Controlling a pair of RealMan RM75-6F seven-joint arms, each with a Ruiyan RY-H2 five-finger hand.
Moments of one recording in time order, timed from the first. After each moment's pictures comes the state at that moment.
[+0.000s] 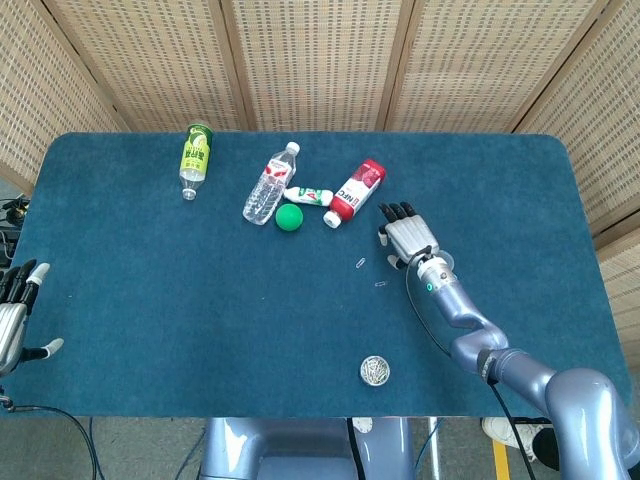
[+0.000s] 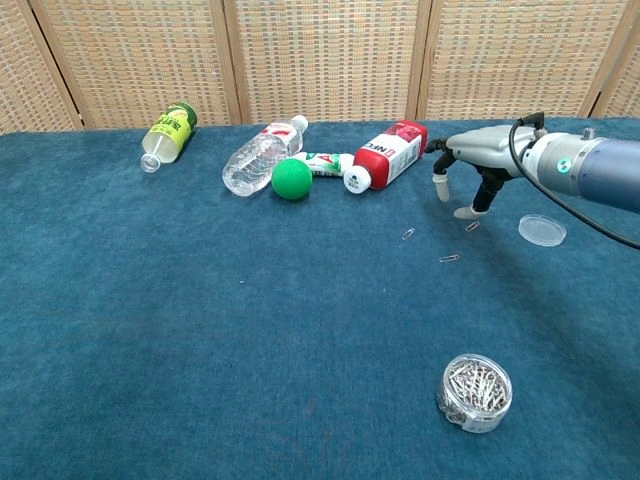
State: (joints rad) left arm -0.16 -1.01 -0.06 -1.77 1.30 1.35 0.23; right arm 0.93 -1.71 0.20 -0.82 -1.21 0.66 -0.10
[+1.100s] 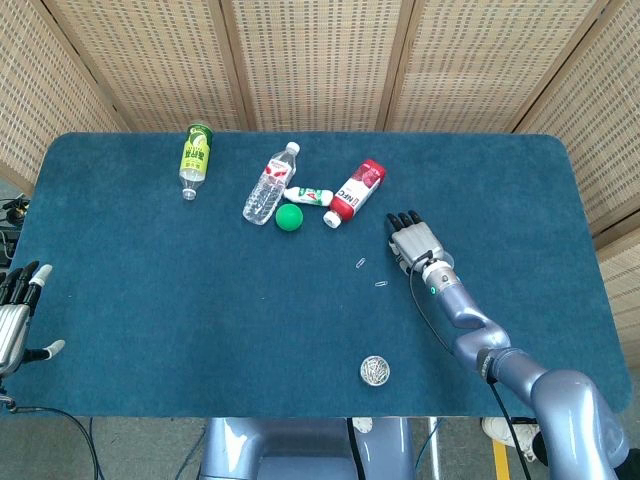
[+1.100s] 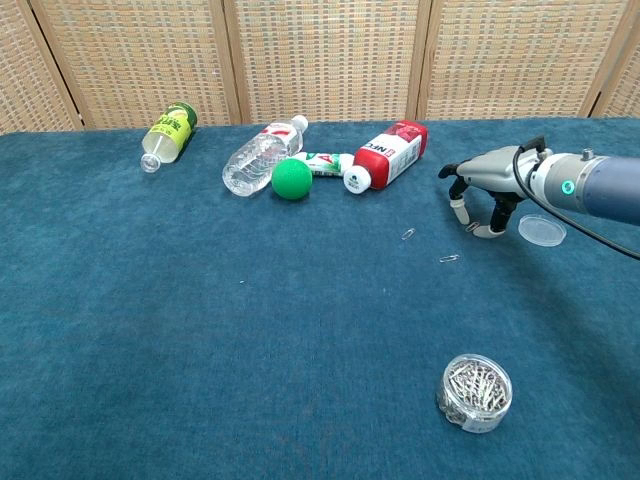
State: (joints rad) left arm -0.16 -1.02 -0.06 -1.76 1.30 1.35 0.25; right arm 0.93 -1.76 0.15 -0.70 -1.24 0.58 -0.14
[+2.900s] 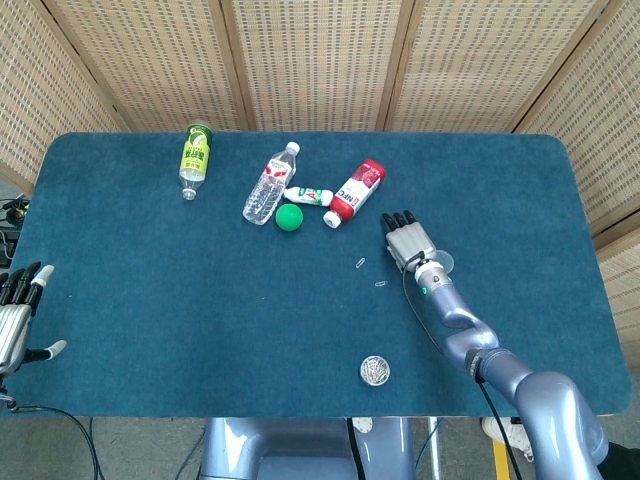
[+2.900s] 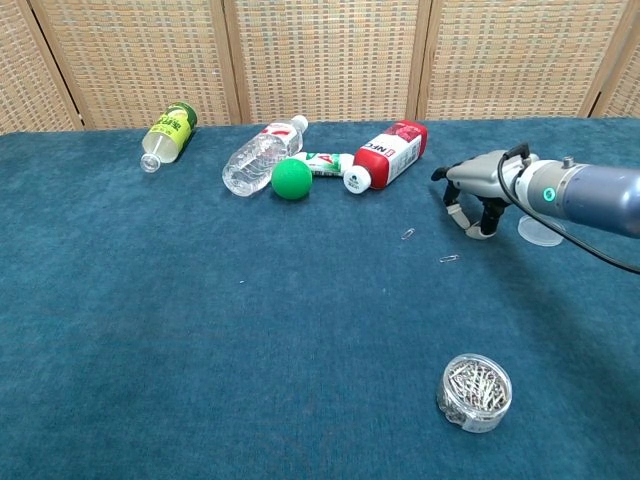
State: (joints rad) left arm -0.17 -1.02 -0.06 -1.76 1.29 1.34 0.24; right arm 0.95 -1.83 0.17 -0.63 -1.24 0.57 -0.16
